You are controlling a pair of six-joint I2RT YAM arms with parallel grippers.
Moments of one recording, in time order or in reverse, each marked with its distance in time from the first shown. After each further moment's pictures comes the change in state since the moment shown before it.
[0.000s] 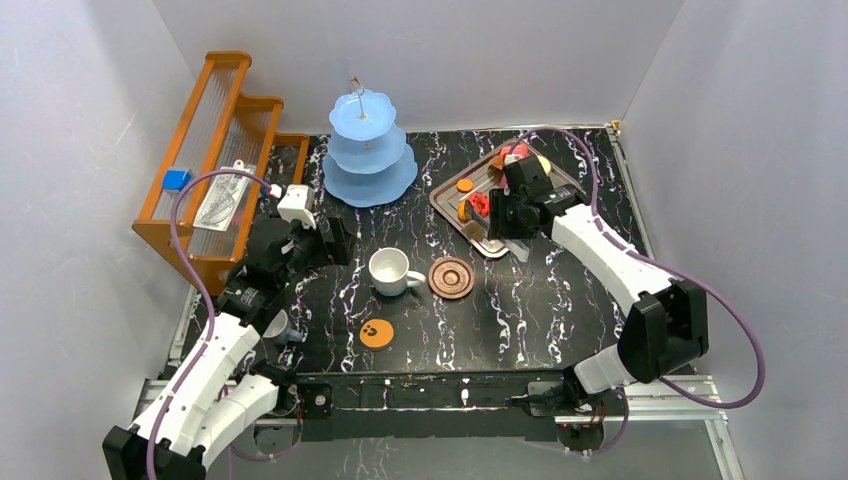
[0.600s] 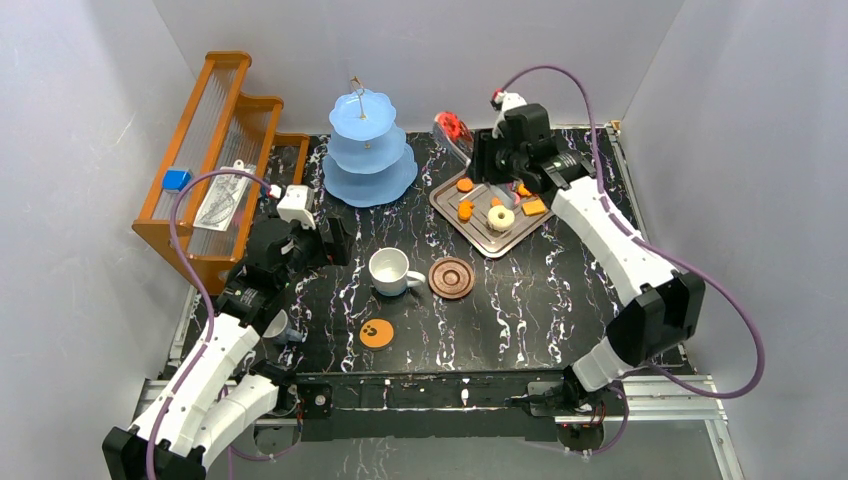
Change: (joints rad) left arm 0.000 -0.002 0.000 -0.003 -0.016 0.017; right arm 0.012 0.061 0.324 0.107 -0.066 -0.084
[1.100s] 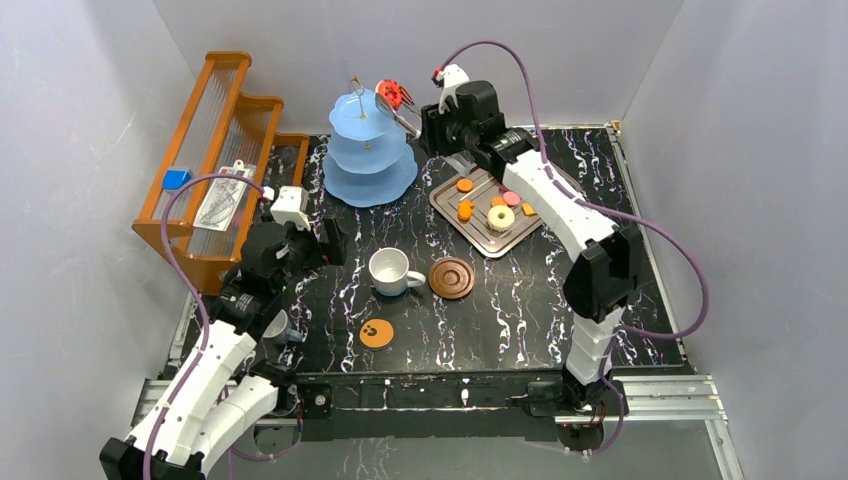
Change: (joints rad) left arm 0.000 -0.046 0.000 -0.010 -0.049 0.021; right arm 0.095 0.324 0.310 0.222 -0.063 -0.154
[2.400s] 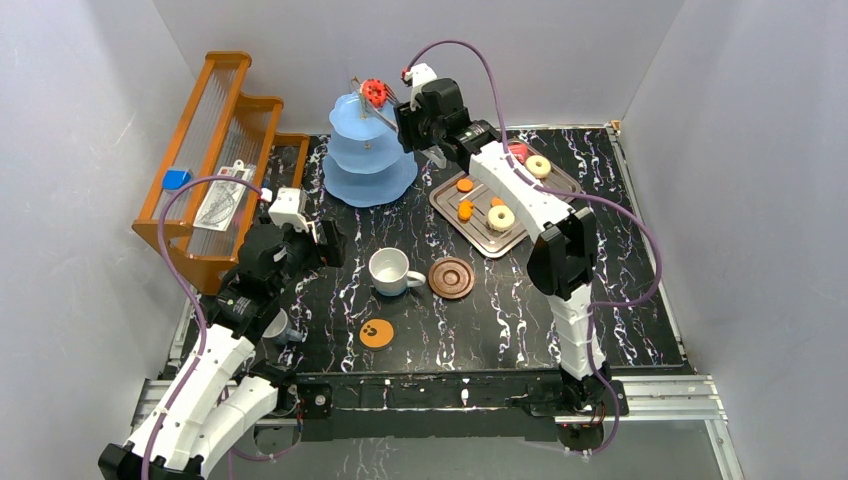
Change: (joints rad) left arm 0.000 -0.025 0.000 -0.015 0.001 0.010; right arm 0.058 0.306 0.338 -0.043 0.097 -0.064
